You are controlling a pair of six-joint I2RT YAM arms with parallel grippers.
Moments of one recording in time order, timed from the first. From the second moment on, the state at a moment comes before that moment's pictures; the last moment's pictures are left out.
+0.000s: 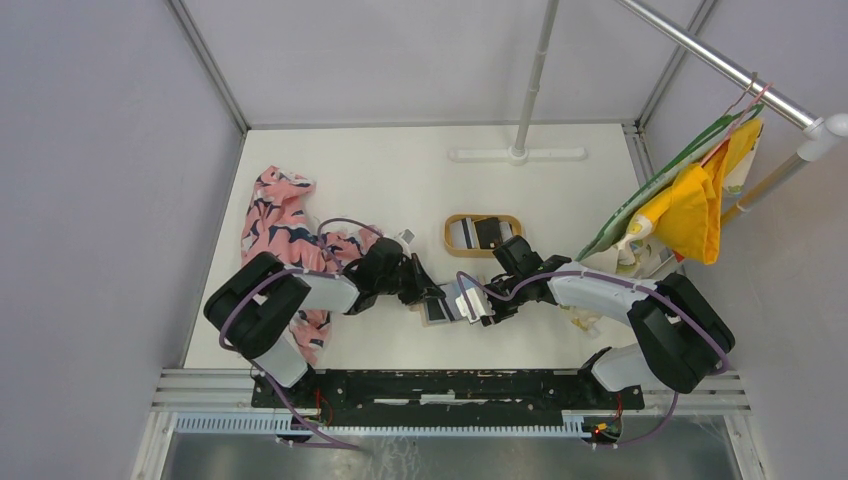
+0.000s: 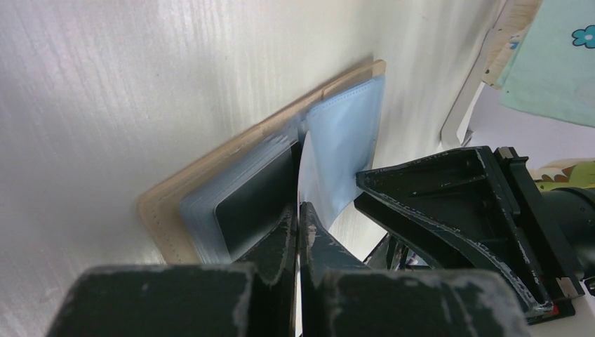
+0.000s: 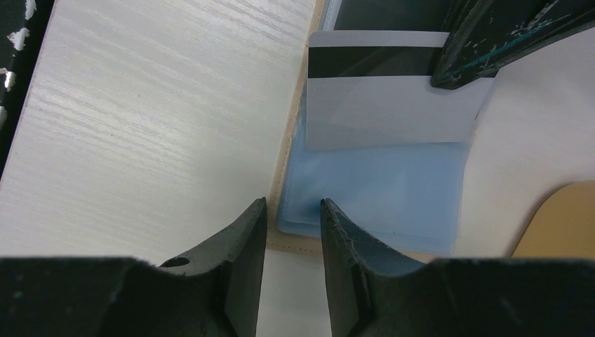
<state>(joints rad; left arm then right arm) -0.70 1.63 0.52 0.44 0.35 -1.02 0.66 1.42 0.63 -0.38 -0.60 -1.27</state>
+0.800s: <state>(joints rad) -0.70 1.71 0.61 0.39 0.39 -1.00 0.66 1.41 0.63 -0.39 -0.62 -1.25</state>
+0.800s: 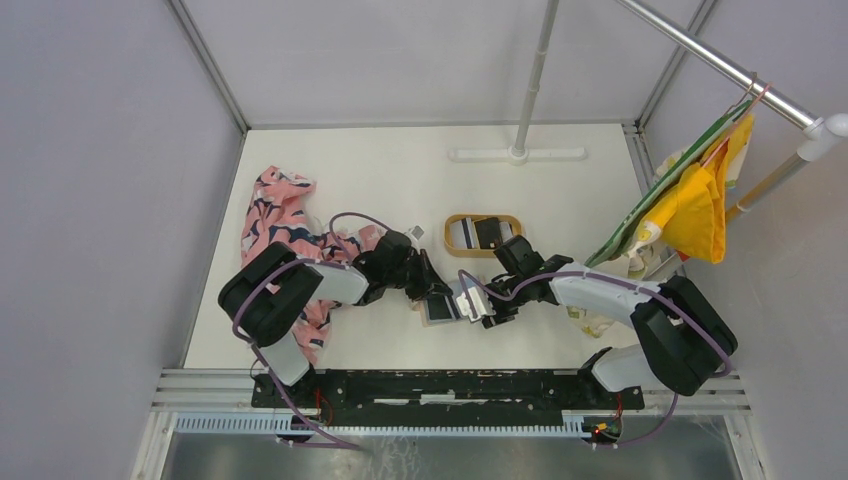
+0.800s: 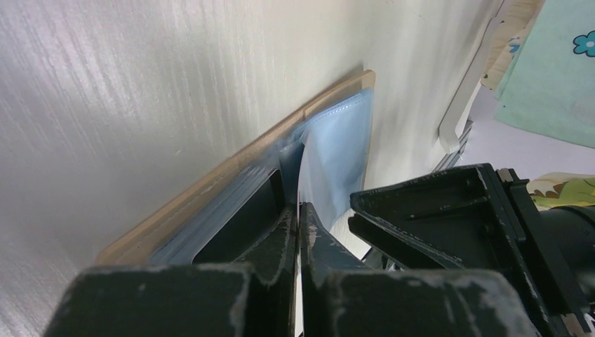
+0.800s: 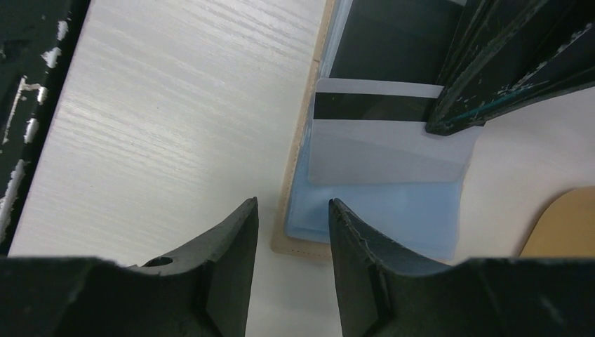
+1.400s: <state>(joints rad) -0.71 1.73 0.63 0.40 0.40 -0.98 0.91 1.39 0.78 -0.29 -0.59 -1.06</state>
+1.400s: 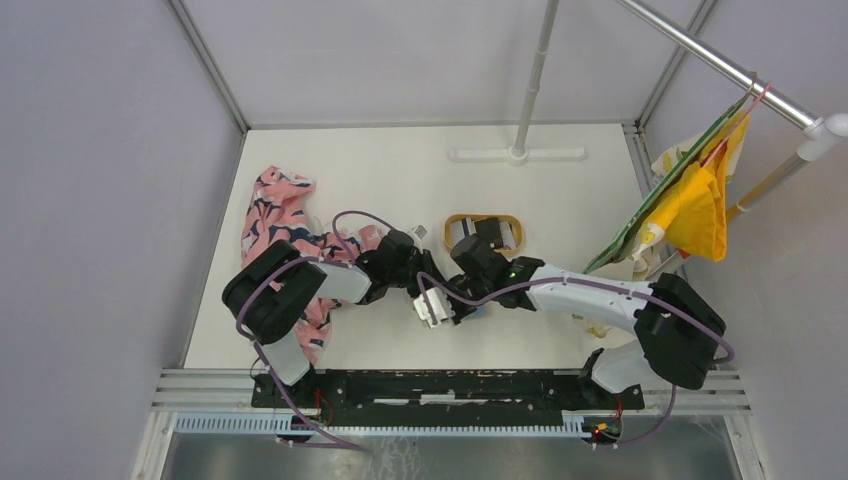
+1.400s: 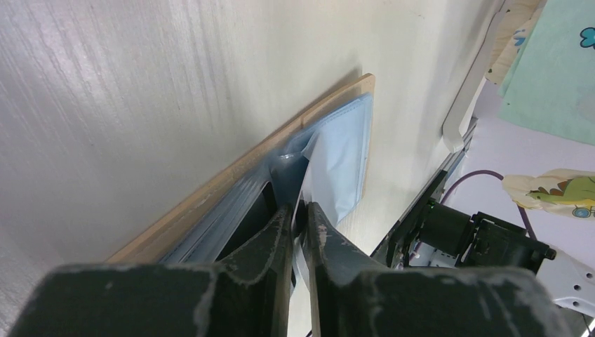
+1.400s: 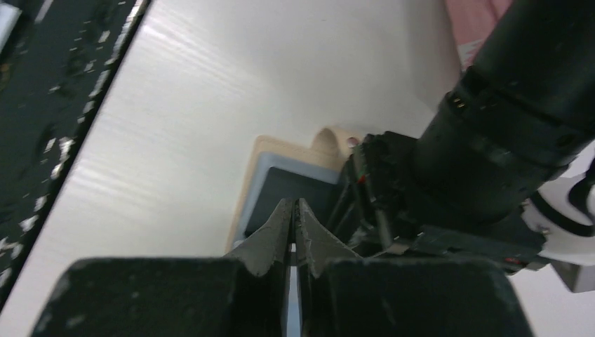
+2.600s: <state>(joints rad) -0.71 1.72 0.63 0.39 0.40 -0.95 1.02 1.58 0.83 -0.30 -0.06 -1.06</state>
